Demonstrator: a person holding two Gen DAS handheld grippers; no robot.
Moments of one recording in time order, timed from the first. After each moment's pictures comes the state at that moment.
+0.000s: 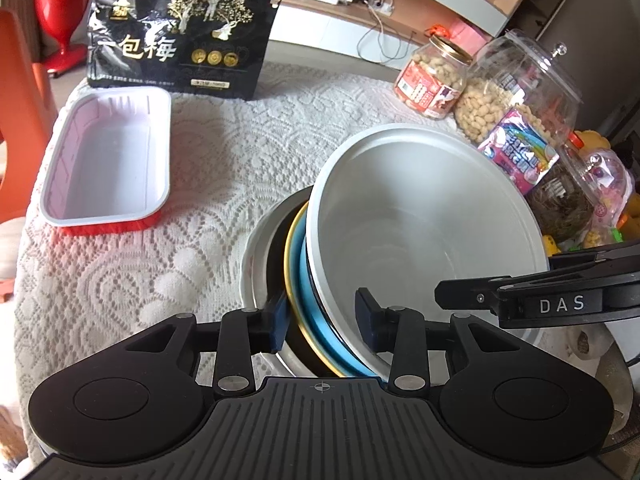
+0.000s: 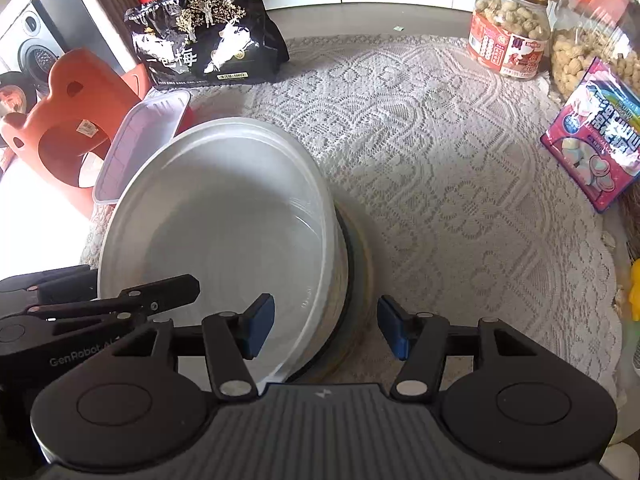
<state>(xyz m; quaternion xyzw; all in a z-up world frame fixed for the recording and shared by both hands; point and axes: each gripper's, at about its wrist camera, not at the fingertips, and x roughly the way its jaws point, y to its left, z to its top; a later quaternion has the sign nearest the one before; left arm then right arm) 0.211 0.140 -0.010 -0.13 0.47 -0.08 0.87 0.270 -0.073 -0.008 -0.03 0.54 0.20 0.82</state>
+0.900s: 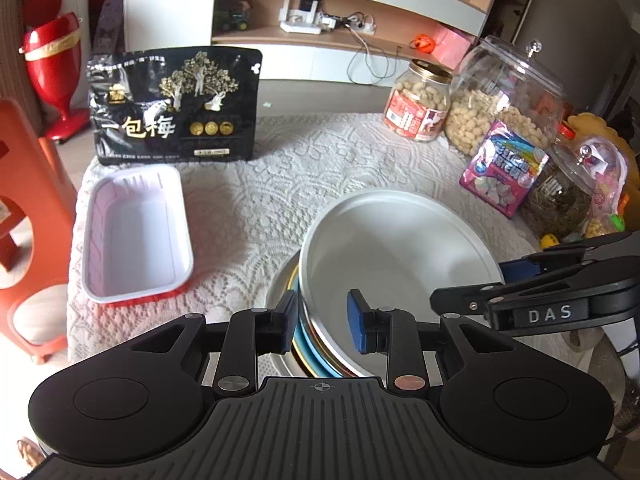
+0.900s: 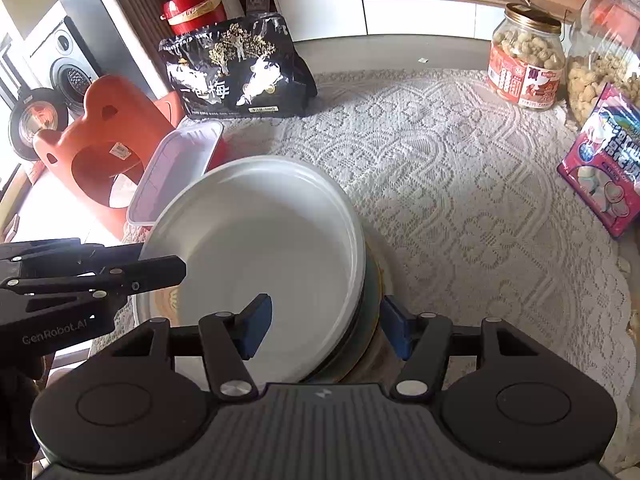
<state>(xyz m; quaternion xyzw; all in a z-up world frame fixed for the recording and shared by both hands) 0.205 0.137 0.035 -0.05 0.43 -0.07 0.90 0.260 -0.079 0.015 -0.01 0.48 0.24 0.84</state>
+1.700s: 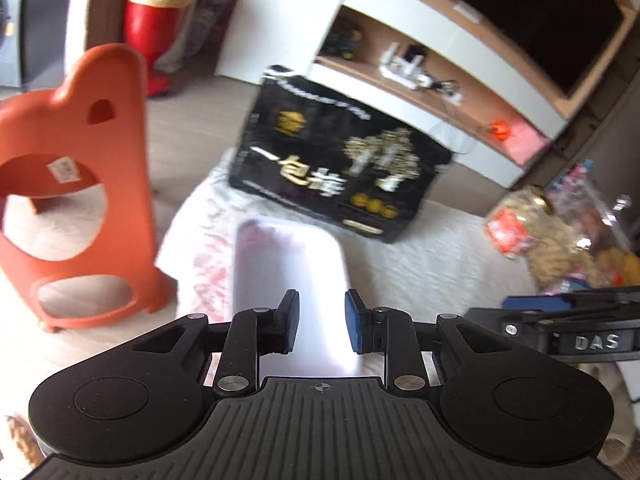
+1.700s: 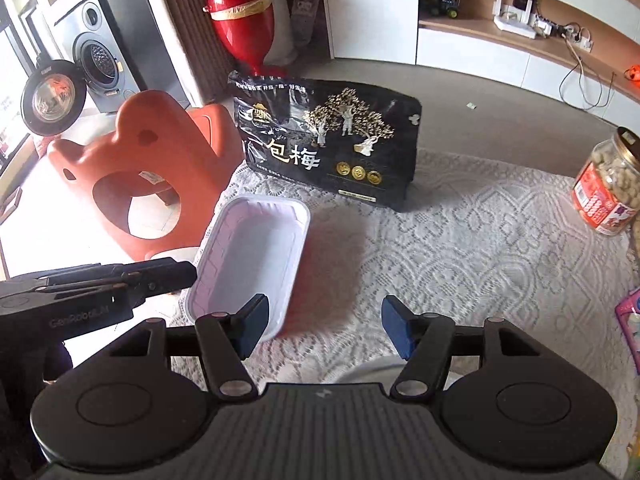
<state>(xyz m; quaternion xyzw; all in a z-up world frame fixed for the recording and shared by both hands) 0.262 0.316 0.033 -0.19 0.40 0.04 0.89 0.341 0.102 0.060 -0.07 0.49 0.27 0.83</state>
